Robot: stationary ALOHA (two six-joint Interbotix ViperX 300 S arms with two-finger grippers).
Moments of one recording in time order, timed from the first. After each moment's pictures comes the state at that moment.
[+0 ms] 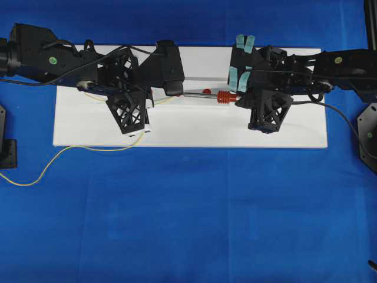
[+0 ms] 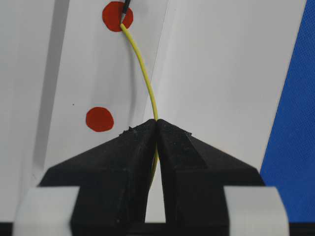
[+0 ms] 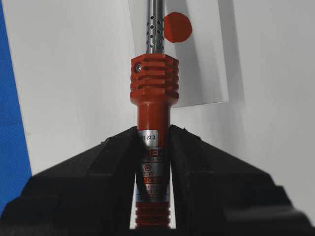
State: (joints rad) left arm 0.14 0.06 0.52 0.00 0.47 -0.06; right arm -0.21 -0.12 0.76 0.10 0.35 0.03
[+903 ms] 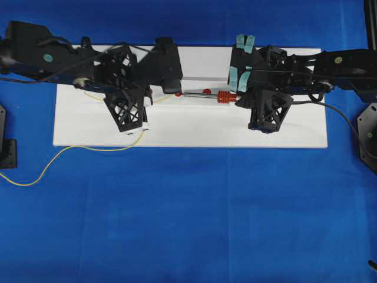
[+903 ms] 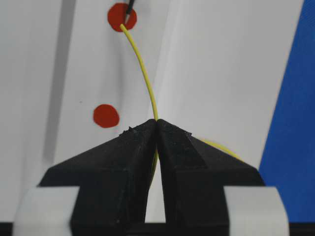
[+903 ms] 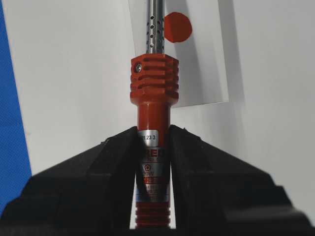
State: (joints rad) left arm 0.15 0.00 0.53 0.00 0.49 -0.05; right arm -0.21 -0.12 0.76 0.11 0.35 0.02
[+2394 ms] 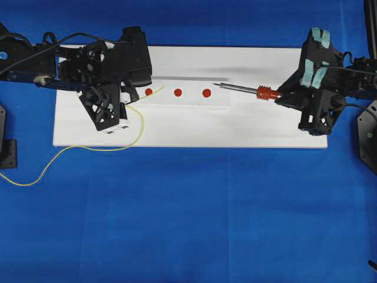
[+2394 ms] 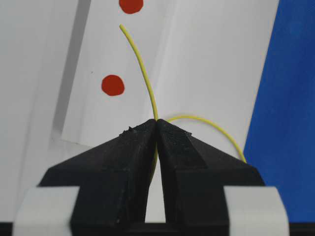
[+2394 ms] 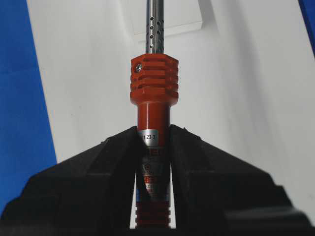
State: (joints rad) left arm 0.15 -0.15 0.65 0.00 0.42 -0.08; right arm -0.23 -0.52 1.04 0.10 0.31 0.08
